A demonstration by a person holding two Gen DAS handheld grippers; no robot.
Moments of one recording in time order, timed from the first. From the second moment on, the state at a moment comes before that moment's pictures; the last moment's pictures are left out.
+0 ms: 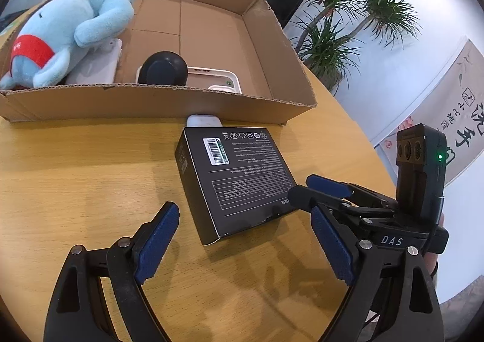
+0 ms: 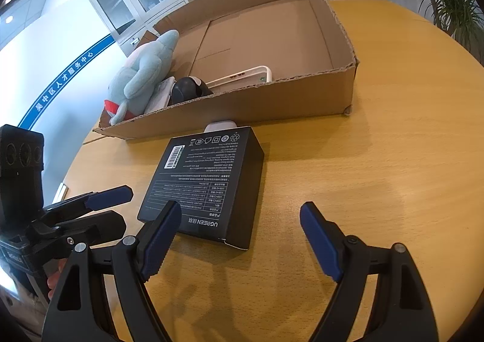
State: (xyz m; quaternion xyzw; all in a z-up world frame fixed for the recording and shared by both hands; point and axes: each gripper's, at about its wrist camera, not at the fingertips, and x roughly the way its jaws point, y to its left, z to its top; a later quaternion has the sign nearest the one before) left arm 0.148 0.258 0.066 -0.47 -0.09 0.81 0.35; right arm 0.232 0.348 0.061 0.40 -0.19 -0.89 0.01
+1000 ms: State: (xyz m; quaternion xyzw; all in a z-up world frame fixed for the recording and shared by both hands) left arm 0.122 0.281 0.036 -0.50 -0.08 0.79 0.36; right arm 0.201 0.350 0.056 0.42 -0.21 -0.88 0.09
